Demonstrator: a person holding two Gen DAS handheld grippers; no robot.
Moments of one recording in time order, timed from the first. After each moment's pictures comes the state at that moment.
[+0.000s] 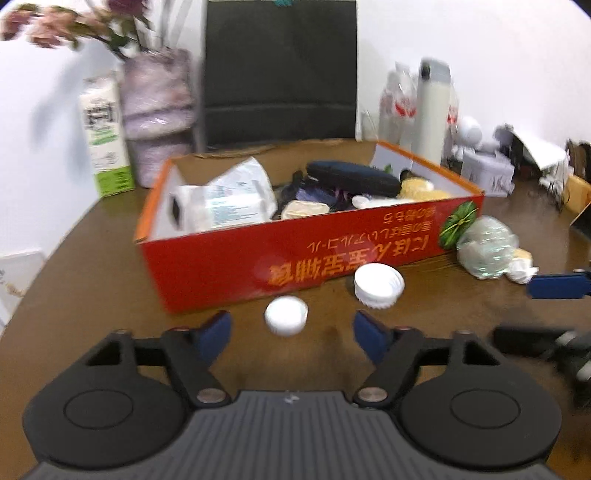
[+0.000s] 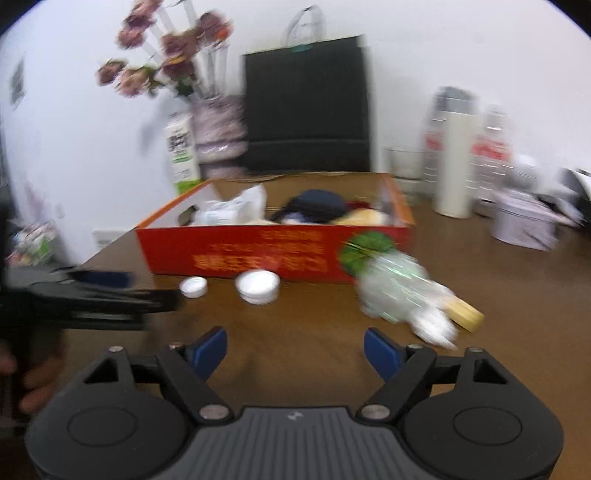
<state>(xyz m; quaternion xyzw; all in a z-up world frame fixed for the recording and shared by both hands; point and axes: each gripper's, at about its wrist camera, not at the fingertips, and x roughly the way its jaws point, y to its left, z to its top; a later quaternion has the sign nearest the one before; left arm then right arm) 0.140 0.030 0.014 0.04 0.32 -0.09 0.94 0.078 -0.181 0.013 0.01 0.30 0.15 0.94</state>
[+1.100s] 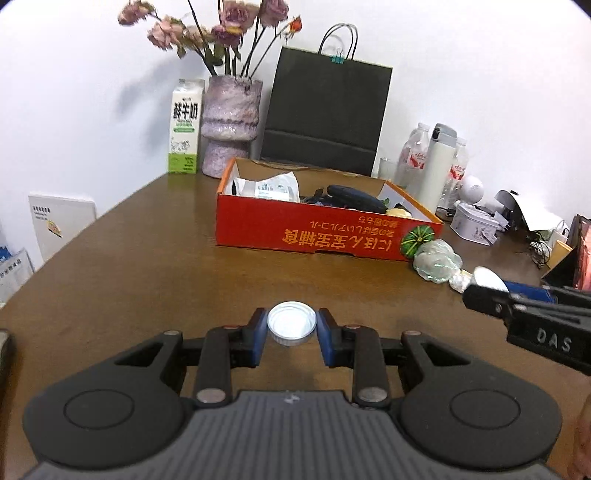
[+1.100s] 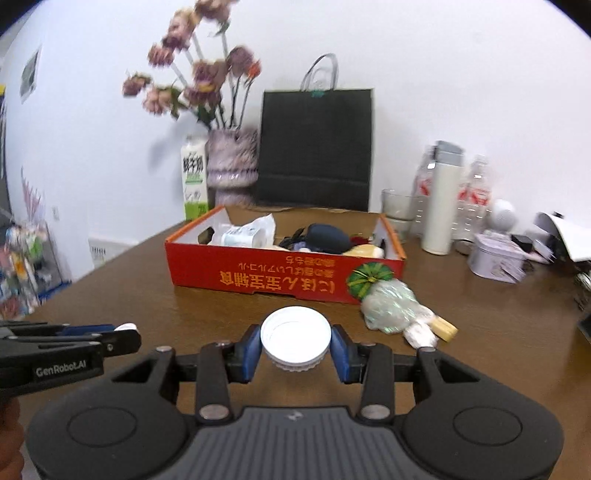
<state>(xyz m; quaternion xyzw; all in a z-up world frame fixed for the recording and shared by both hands) -0.037 0.035 0.048 -0.07 0.26 -0.02 0.96 -0.015 -0.164 0.045 -0.02 0.24 0.11 0.97</state>
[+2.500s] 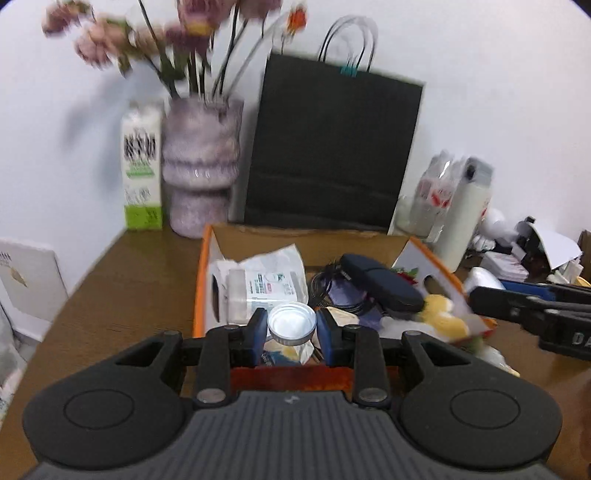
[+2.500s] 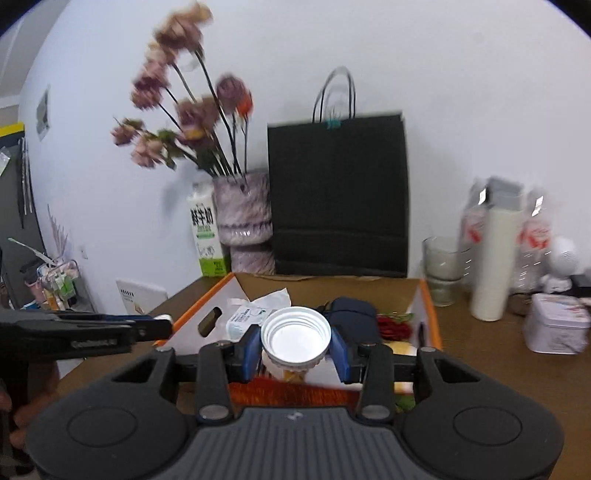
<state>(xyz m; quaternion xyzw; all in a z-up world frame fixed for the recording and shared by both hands) 0.179 0.073 0.096 -0.06 0.29 -0.05 0.95 0.155 -0.169 0.100 0.02 0.23 0.19 0.95</state>
